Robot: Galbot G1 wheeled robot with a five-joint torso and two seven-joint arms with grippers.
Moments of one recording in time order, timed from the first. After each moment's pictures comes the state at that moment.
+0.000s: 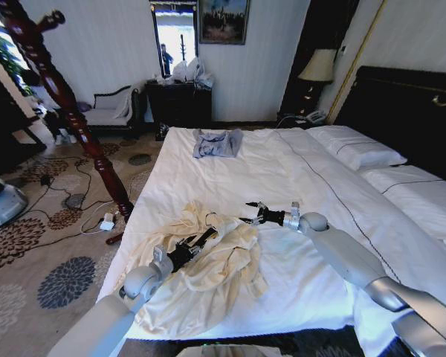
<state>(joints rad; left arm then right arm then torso) 1.16 -0.92 -0.10 -1.89 -0.63 0.28 0.10 -0.50 0.84 -0.13 1.15 0.70 0.12 -0.93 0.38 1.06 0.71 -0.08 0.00</state>
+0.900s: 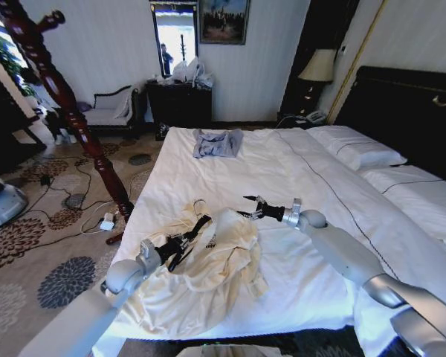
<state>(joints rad) 1.16 -0.77 -0.19 -1.96 -0.59 0.21 0.27 -0.45 0.83 -0.14 1.18 0.84 0.18 -0.97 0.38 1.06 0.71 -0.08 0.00</state>
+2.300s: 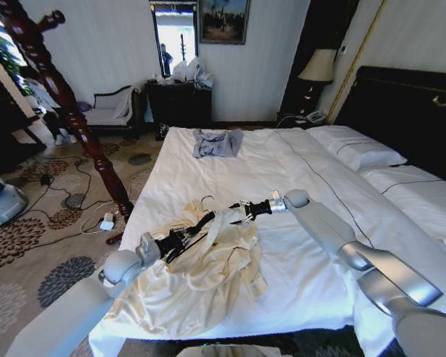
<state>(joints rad) 1.07 -0.74 -0.12 -1.94 -0.58 0.18 0.31 -0.19 1.01 -0.32 0.93 0.46 0.28 -1.22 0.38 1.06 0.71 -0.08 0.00</state>
